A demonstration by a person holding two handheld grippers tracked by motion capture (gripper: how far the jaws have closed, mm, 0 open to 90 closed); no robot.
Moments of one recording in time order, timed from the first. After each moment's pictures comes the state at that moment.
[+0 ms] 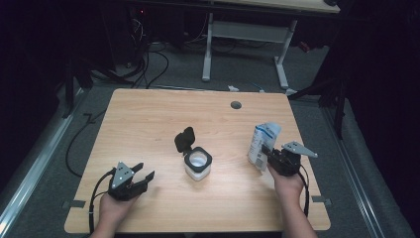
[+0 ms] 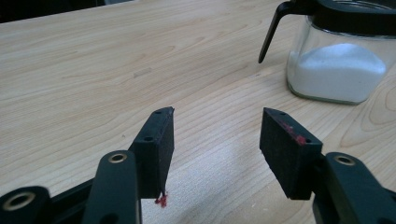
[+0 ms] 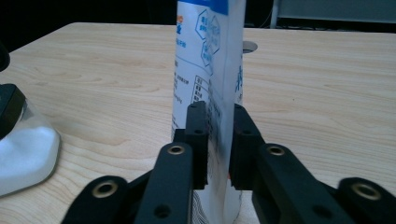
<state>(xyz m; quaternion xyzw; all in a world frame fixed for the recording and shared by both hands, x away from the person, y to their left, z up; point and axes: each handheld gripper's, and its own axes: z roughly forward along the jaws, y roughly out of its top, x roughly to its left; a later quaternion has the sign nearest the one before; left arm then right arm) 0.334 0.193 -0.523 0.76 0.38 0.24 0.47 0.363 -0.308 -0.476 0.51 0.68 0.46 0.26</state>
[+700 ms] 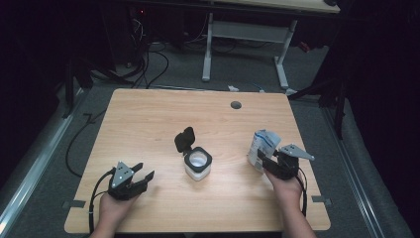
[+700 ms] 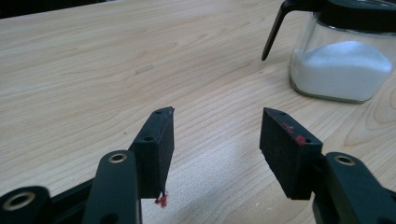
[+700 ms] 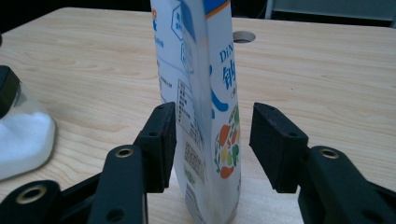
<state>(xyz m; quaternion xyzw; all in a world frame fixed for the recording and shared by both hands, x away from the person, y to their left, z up) 0.337 0.193 -0.526 0.76 0.38 0.23 0.47 0.354 -0.301 -0.478 0.52 0.69 0.43 0.27</state>
